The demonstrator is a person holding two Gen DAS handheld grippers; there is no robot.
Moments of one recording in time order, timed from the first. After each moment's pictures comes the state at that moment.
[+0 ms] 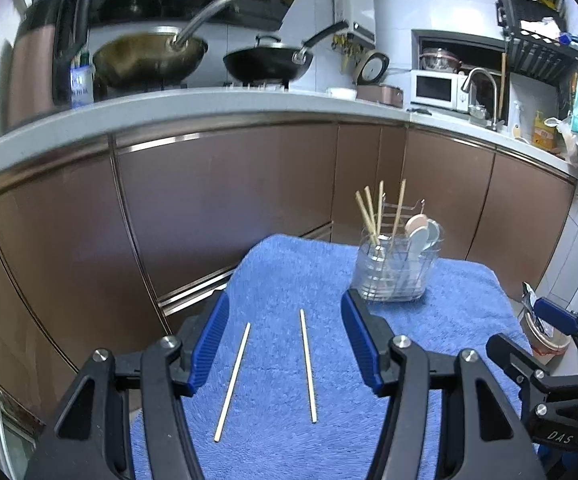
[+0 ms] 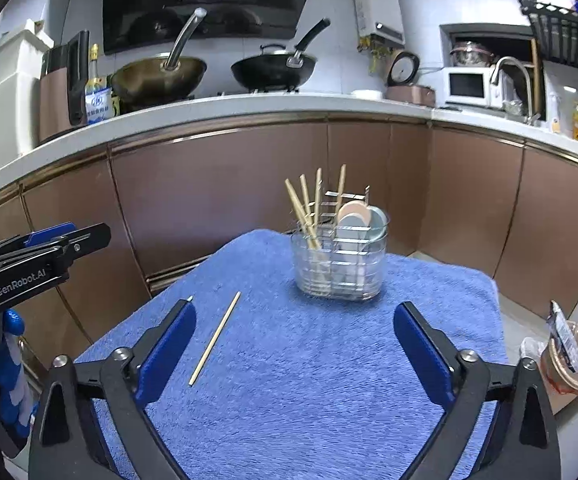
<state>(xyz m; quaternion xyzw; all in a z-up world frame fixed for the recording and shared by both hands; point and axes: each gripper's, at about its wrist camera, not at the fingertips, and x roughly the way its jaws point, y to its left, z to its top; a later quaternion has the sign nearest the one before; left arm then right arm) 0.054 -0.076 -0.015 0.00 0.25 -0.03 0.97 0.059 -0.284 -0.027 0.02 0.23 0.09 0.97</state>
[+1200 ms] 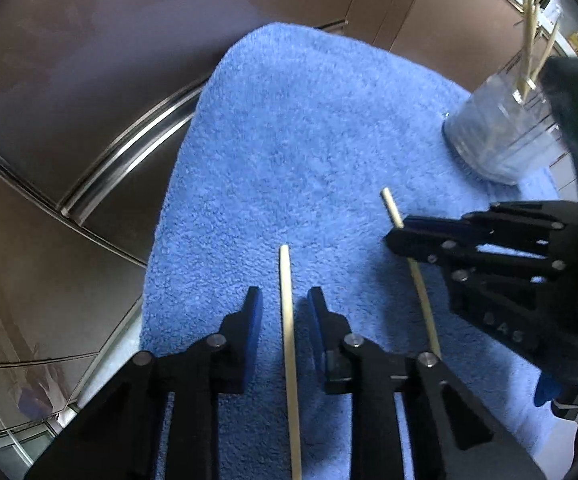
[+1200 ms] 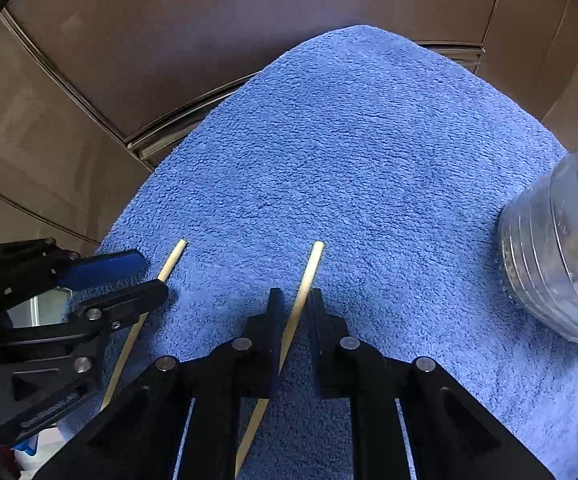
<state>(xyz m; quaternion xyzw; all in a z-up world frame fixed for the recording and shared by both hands) 0.271 -0.012 -0.182 0.00 0.59 -0.13 0.80 0.330 -0.135 -0.166 -0.04 0.58 0.20 0.79</state>
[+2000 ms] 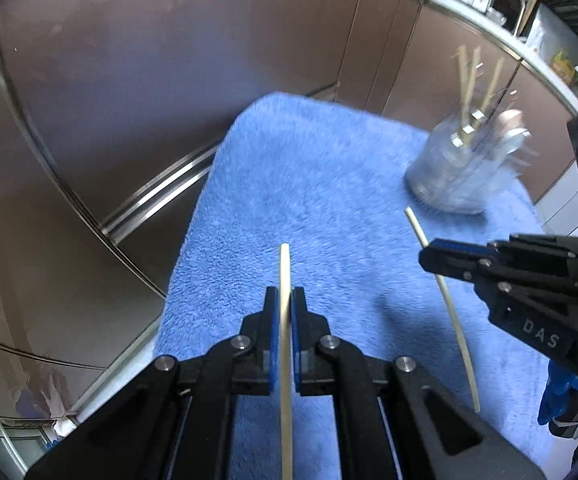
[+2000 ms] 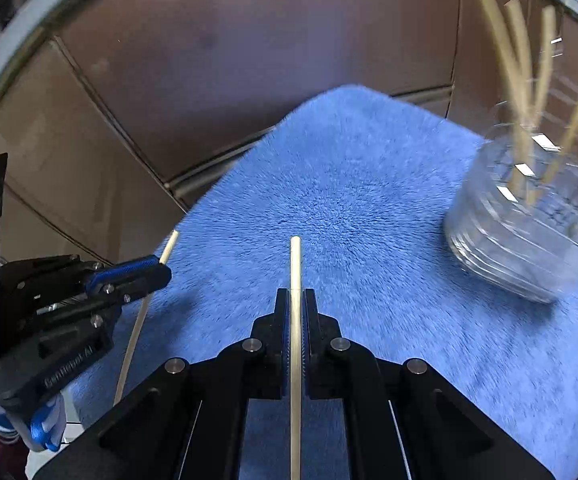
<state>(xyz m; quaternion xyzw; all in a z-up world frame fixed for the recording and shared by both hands) 0.206 -0.015 -0.116 0.00 0.48 -0.11 0.87 0.269 -0.165 -0.104 0.01 0.50 0.21 0.84</state>
